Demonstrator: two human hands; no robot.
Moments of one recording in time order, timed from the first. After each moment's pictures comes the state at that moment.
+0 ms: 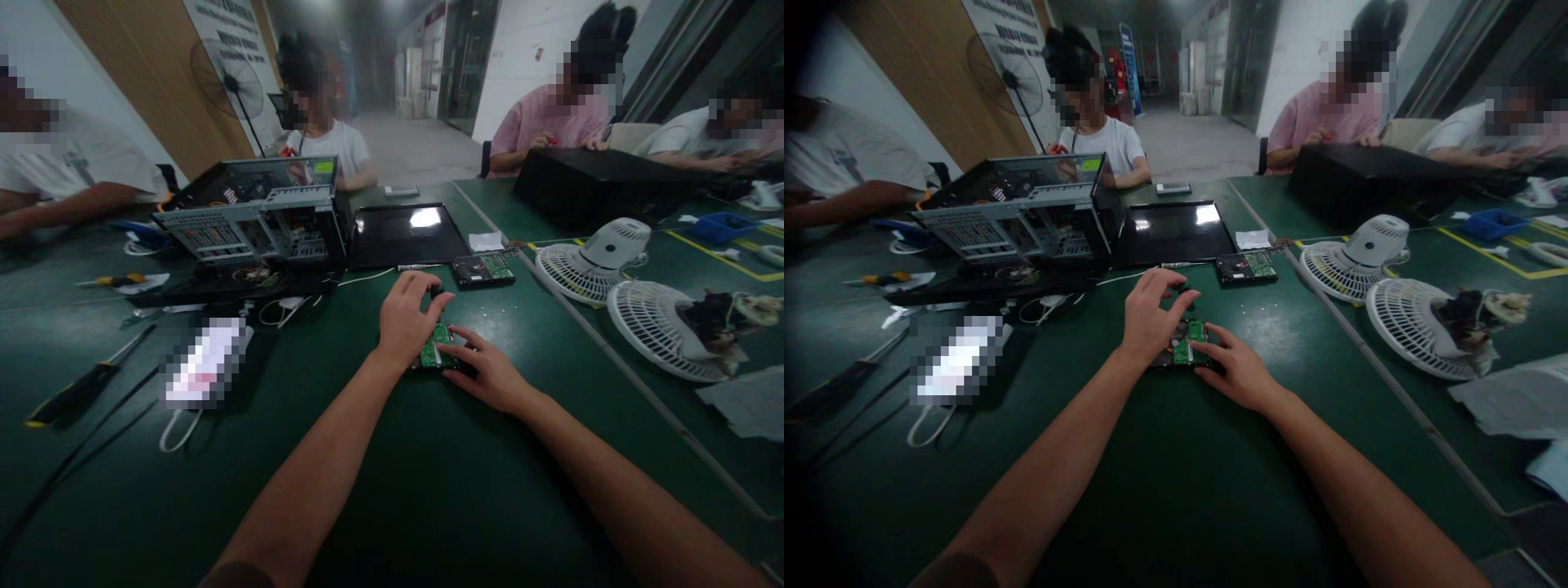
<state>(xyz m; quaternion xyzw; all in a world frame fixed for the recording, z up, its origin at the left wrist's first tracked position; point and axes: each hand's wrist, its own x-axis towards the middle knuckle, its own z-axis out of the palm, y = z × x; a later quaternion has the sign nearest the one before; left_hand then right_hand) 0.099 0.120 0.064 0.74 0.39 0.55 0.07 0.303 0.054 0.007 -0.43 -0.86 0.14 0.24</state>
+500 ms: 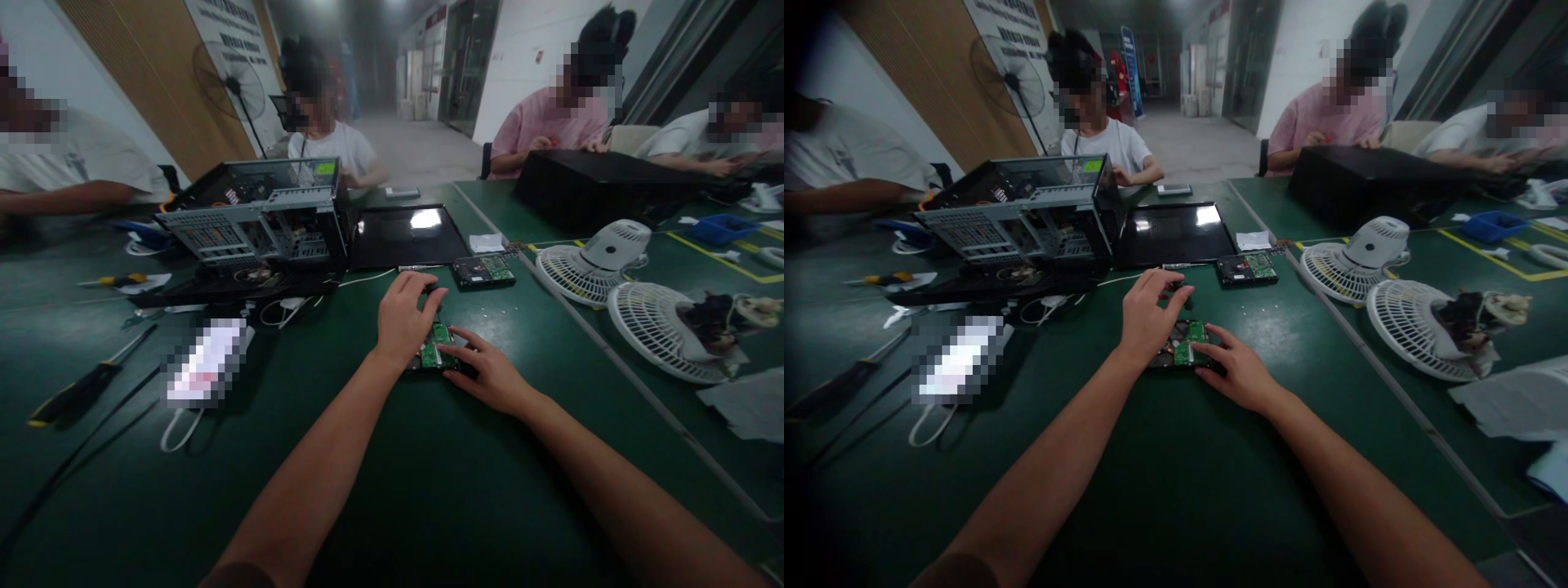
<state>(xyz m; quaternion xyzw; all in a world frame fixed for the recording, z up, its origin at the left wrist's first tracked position) 0.096 0.122 0.065 0.73 0.41 0.54 0.07 0.304 0.055 0.007 -0.43 -0.86 0.14 0.24</state>
